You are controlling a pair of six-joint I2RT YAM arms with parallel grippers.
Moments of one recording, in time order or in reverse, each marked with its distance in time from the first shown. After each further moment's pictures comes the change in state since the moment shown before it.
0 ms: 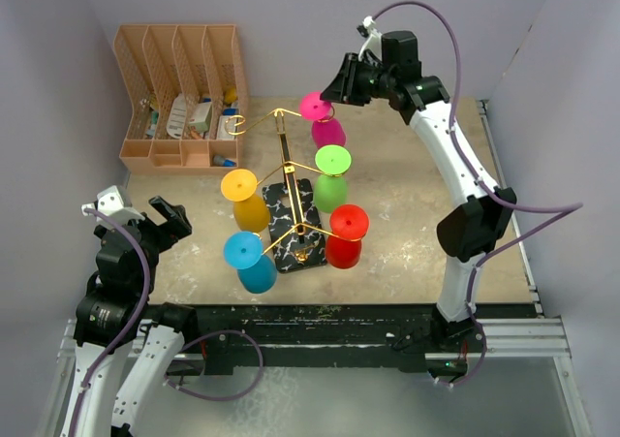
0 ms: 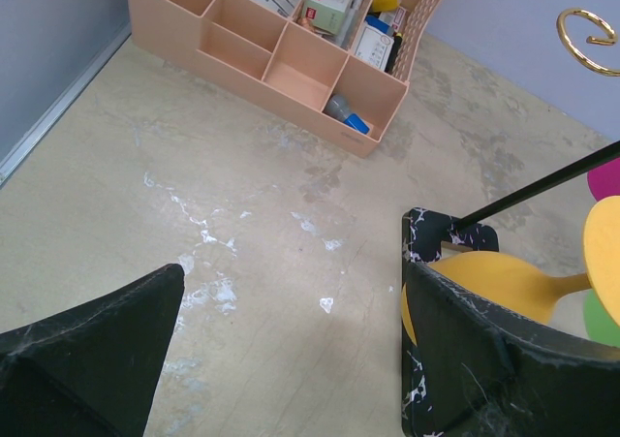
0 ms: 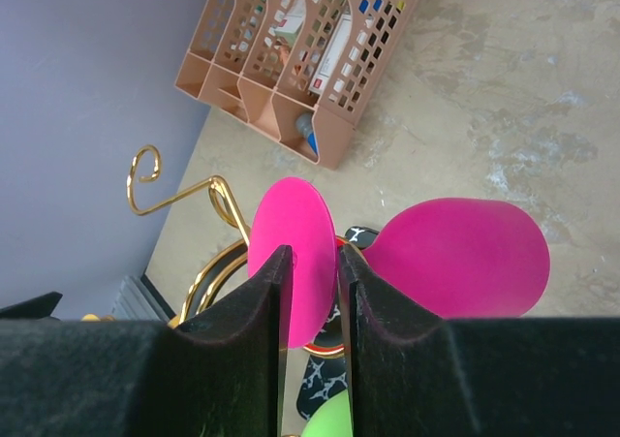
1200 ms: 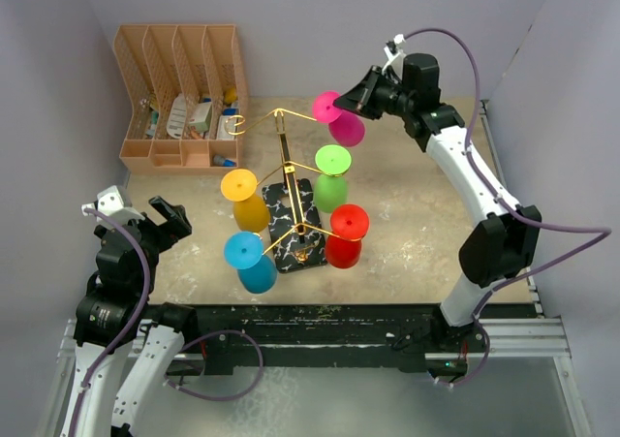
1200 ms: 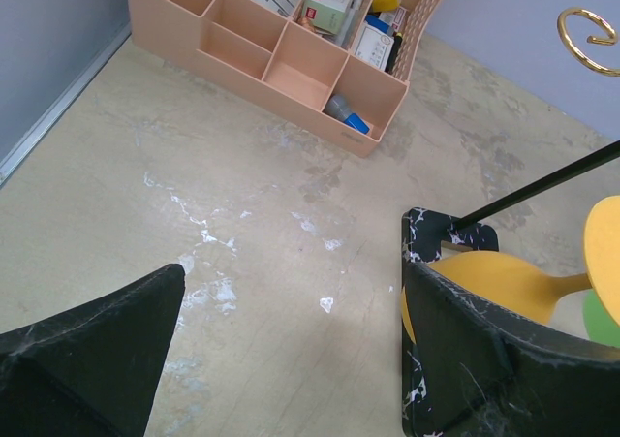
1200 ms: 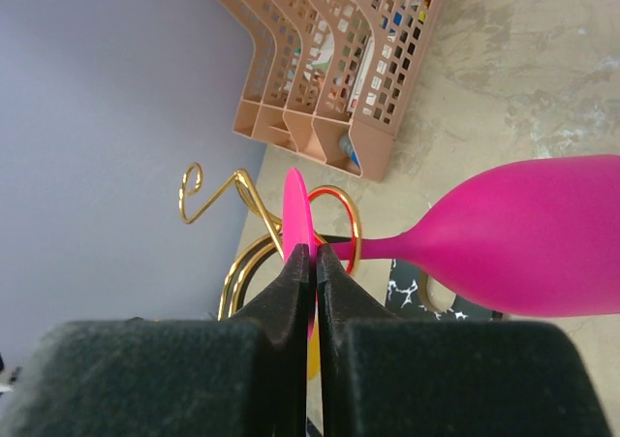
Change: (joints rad) left arm 0.000 0.000 0.000 0.000 0.000 0.000; right arm -0.051 -0.212 -0.410 0.322 -0.021 0.252
